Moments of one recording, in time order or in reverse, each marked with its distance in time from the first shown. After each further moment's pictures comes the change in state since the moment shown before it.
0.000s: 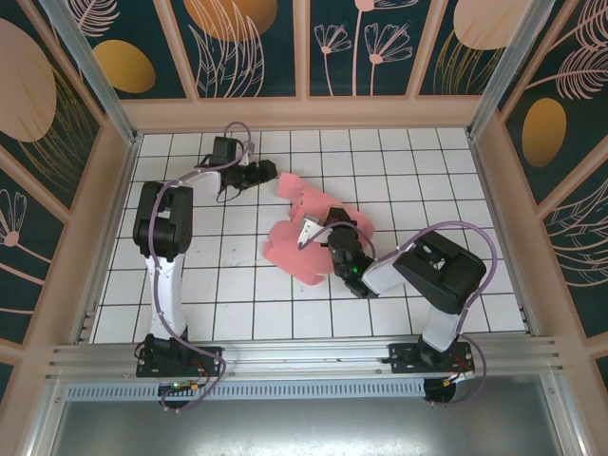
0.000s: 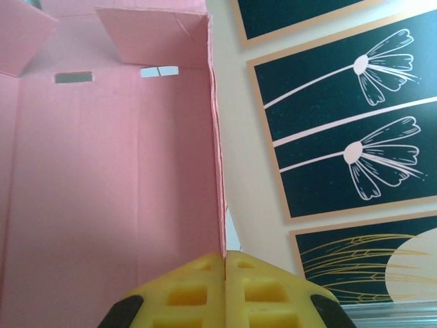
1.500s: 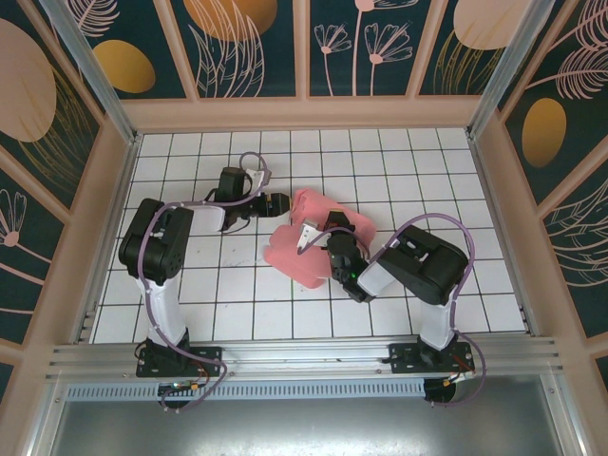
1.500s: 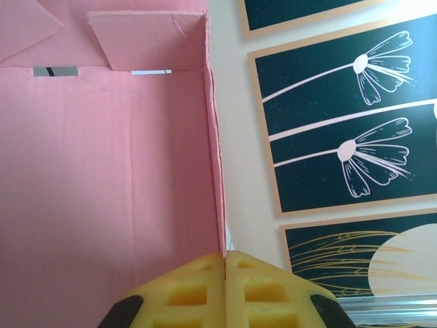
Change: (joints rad) left arm -0.109 -0.259 -0.517 0.406 0.123 0.046; right arm 0.009 0.108 -0.011 0.152 0.048 -0.084
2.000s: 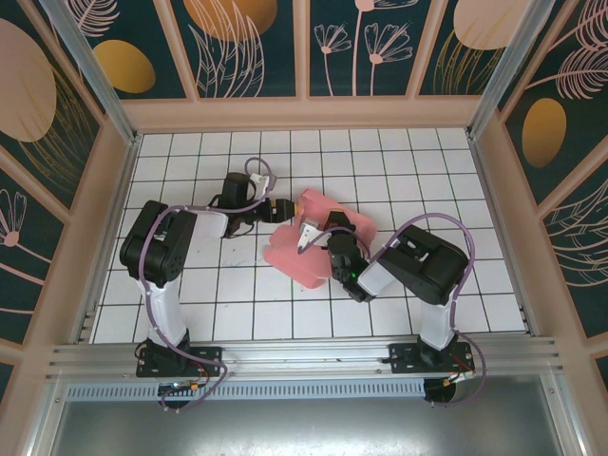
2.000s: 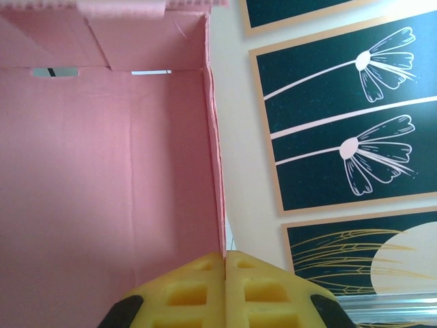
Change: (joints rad) left arm -0.034 -0.016 -0.067 0.087 0.031 -0.004; right arm -0.006 0.000 0.000 -0.010 0.000 0.012
